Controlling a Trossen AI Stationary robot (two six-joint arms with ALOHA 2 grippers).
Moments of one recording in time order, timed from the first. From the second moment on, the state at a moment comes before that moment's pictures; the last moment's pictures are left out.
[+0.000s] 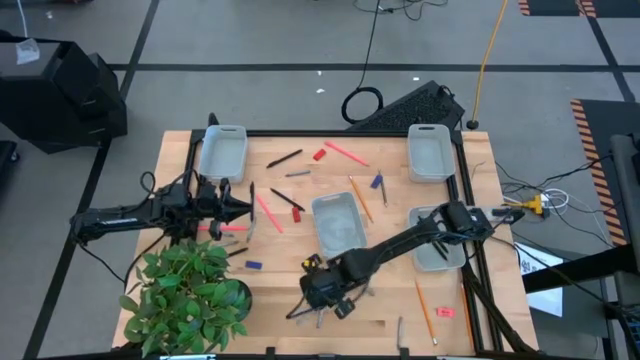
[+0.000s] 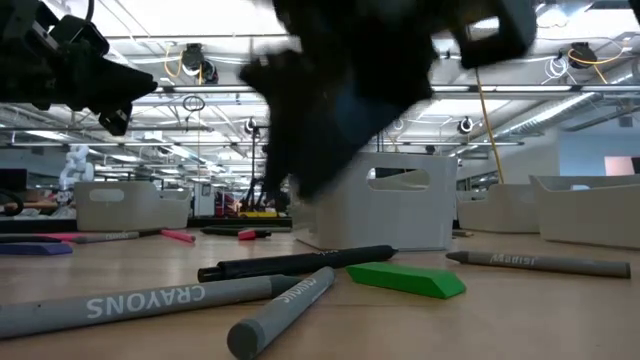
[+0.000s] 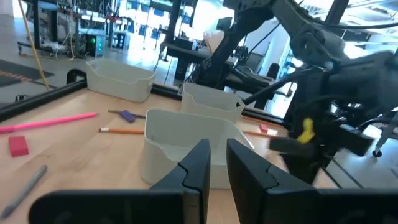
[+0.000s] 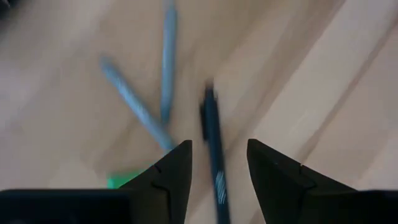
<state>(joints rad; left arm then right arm) 0.14 0.06 0.03 0.03 0.16 -0.26 0.38 2.20 1.72 -0.70 -0.05 -0.26</state>
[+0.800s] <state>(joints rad) 0.14 0.06 0.03 0.02 0.12 -0.26 0.36 2.22 1.62 -0.72 -0.03 -0.33</state>
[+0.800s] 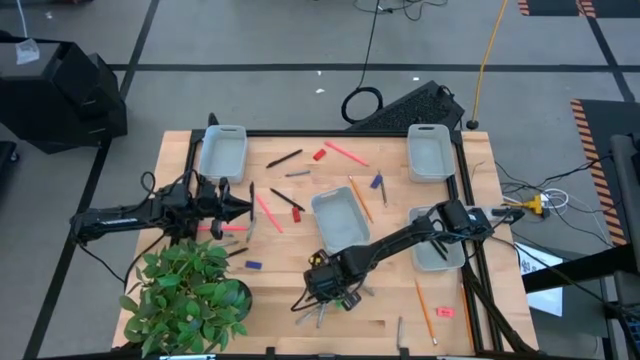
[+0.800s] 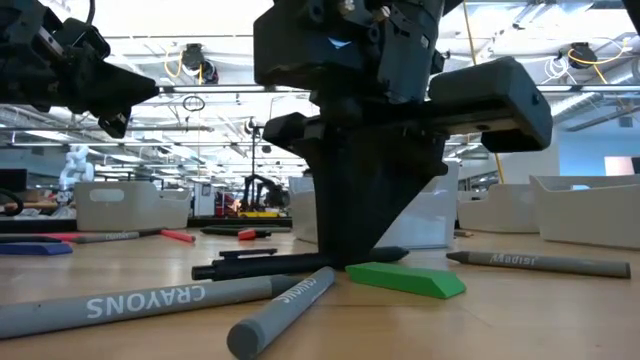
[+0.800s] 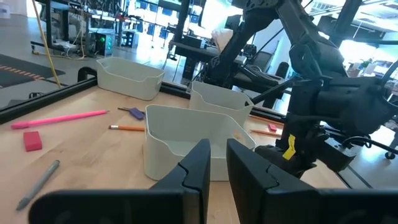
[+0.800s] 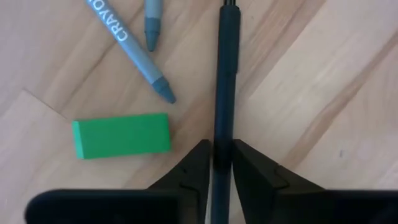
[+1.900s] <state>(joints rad) 0.14 0.06 0.03 0.03 0.12 -0.34 0.43 1.79 1.57 -0.73 0.27 0.01</state>
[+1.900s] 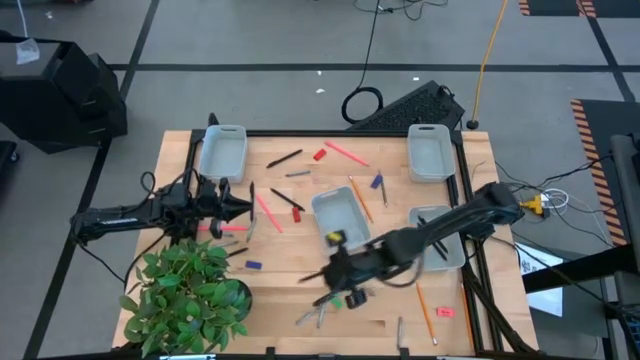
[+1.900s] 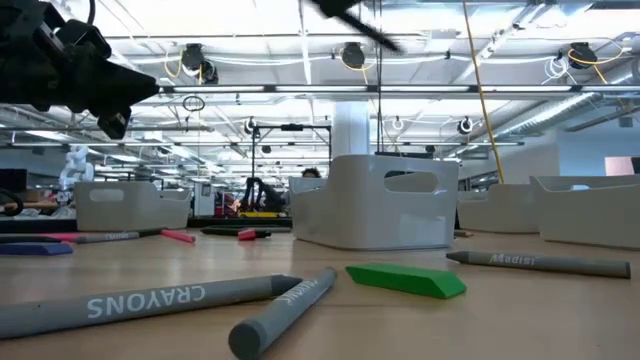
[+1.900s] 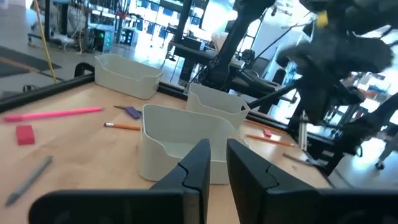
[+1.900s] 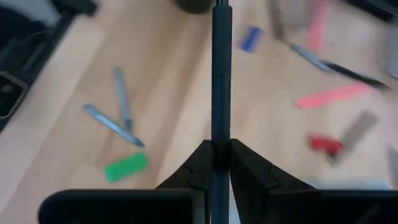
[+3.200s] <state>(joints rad) 0.14 0.06 0.03 0.06 0.07 -0.34 0.46 1.09 0.73 -1.28 0.10 1.53</state>
